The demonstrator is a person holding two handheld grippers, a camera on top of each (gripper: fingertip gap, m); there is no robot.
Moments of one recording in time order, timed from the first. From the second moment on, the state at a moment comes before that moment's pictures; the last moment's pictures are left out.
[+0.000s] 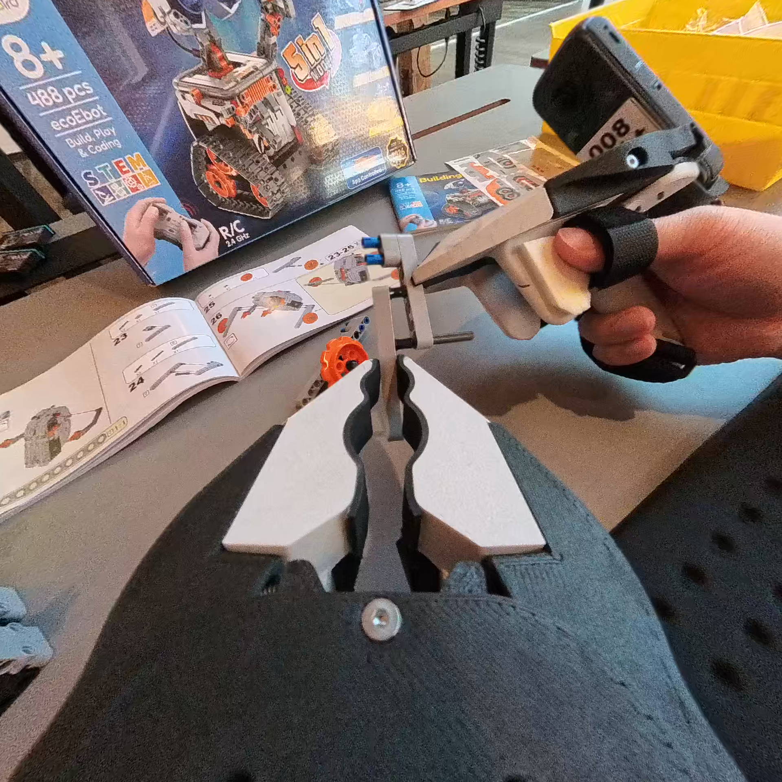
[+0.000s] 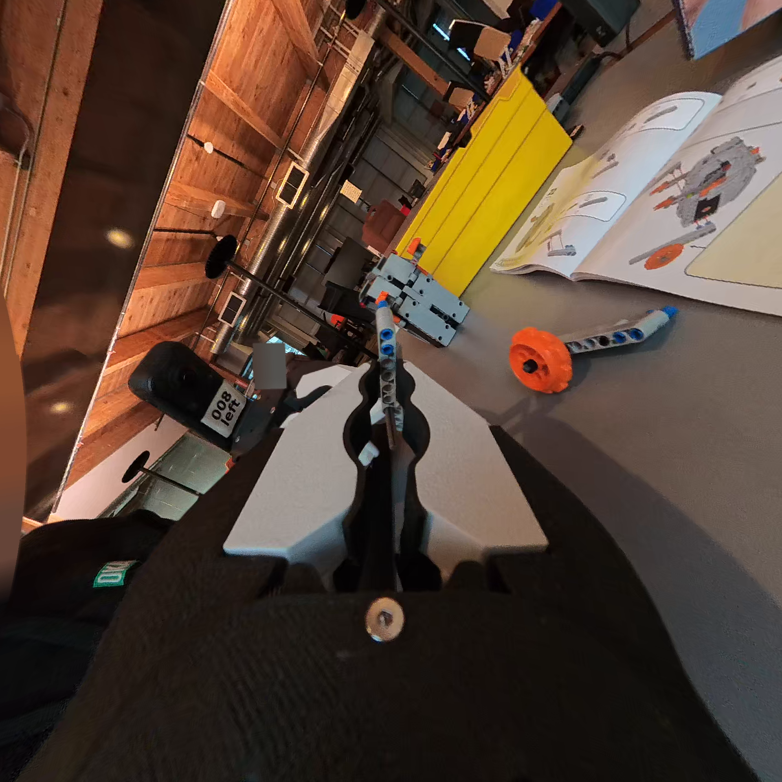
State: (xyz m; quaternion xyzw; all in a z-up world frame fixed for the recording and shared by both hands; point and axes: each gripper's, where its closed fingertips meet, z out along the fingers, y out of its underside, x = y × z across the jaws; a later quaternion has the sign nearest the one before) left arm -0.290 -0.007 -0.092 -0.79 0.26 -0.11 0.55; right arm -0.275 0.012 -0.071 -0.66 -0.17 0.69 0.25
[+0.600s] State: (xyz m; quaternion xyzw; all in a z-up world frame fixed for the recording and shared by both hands) left arm -0.297 -0.004 -0.098 -0.80 0.24 -0.08 0.54; right arm -0.285 0.008 -0.080 -0.67 -0.24 0.64 0.27
